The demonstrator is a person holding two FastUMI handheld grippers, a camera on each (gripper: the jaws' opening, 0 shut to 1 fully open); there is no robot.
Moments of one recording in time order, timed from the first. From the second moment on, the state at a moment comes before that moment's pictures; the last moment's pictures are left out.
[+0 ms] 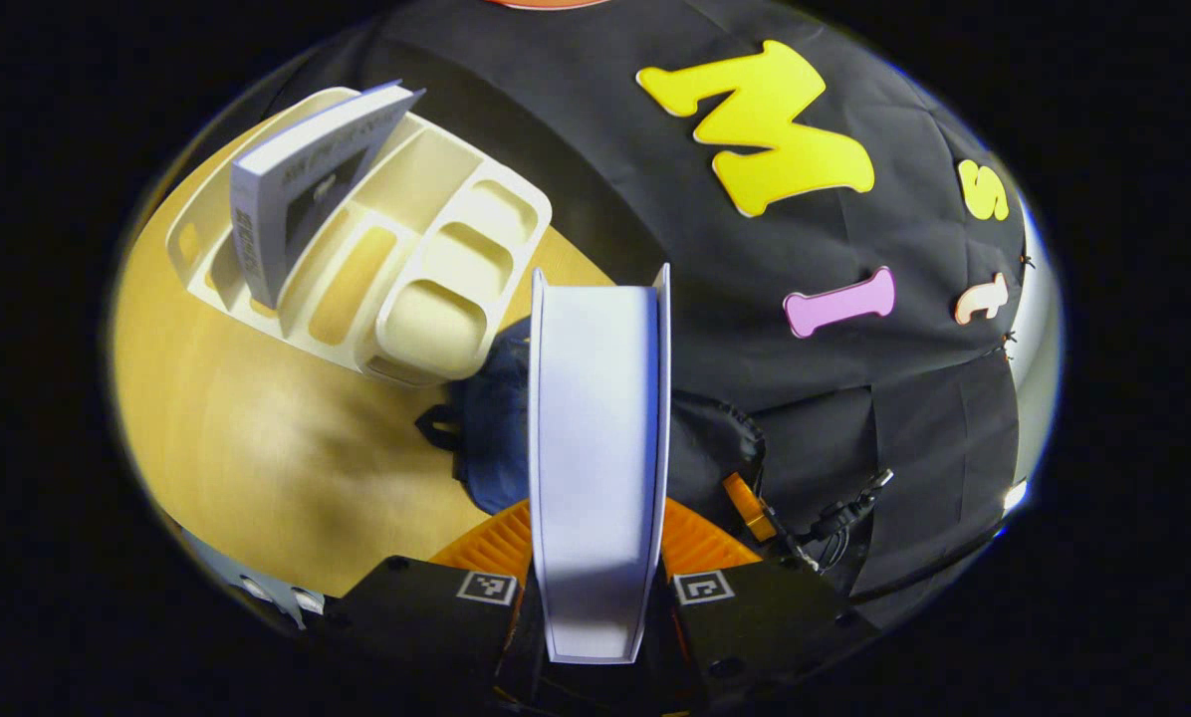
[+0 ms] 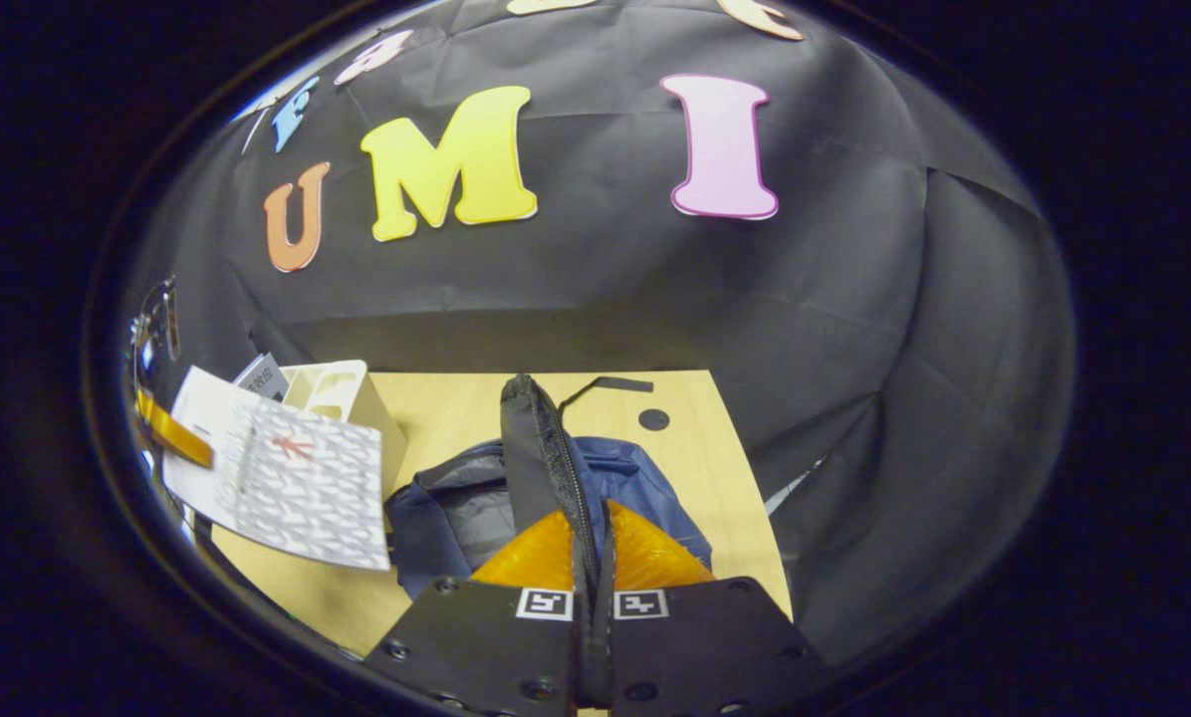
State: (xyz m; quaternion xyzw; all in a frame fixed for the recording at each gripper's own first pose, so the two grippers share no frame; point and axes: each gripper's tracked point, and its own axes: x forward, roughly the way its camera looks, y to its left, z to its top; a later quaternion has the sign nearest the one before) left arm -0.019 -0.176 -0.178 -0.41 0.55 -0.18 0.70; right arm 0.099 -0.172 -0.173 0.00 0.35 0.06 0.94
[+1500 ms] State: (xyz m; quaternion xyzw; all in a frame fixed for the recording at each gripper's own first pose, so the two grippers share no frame) left arm 0.010 -0.399 -0.347 -0.51 0.53 -0.31 0.60; right arm 0.109 -0.168 -0.154 -0.04 0.35 0.05 0.93
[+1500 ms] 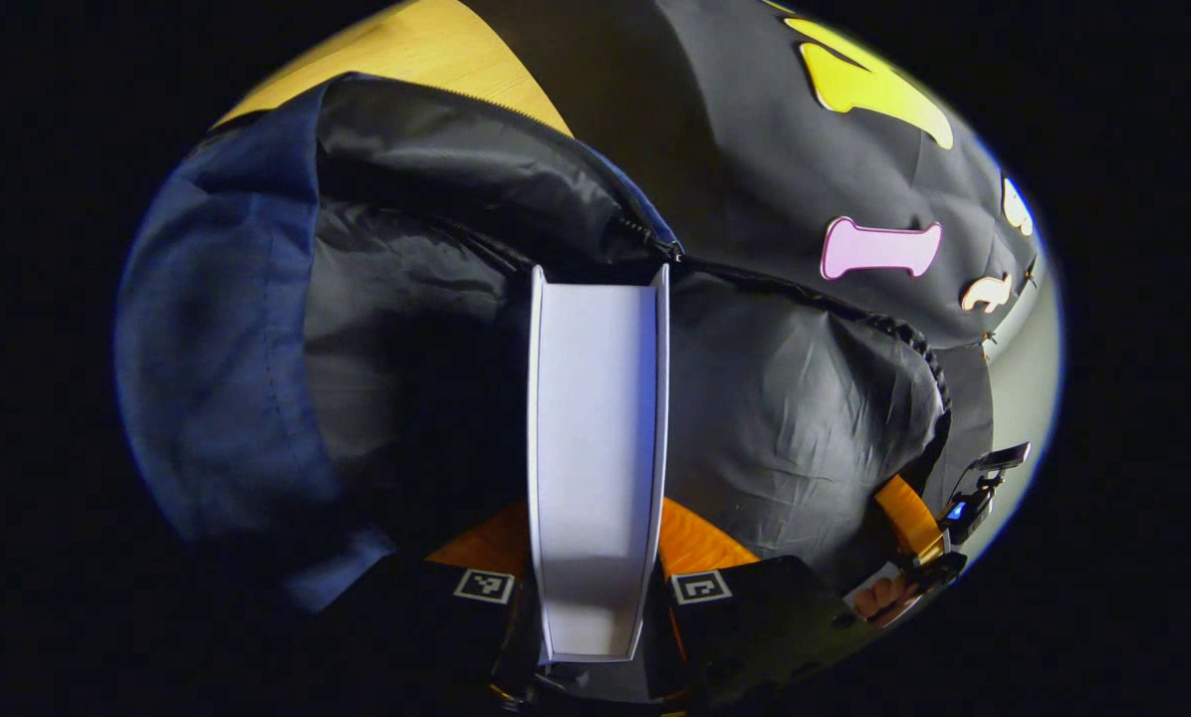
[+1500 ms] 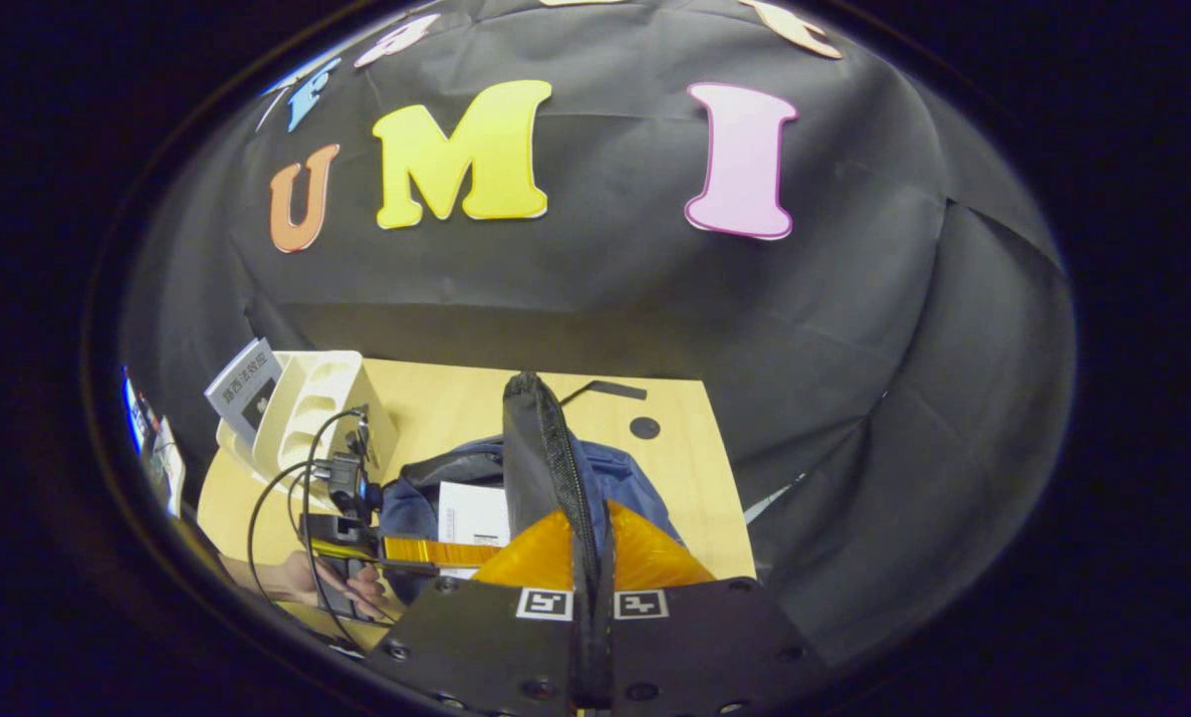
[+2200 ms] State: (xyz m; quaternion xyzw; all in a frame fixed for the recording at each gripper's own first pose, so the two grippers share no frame) left arm -0.013 -0.330 -0.385 -0.36 0.66 -0.20 0.63; right arm 0.113 -0.148 -0.166 -0.06 0.35 0.07 0.93
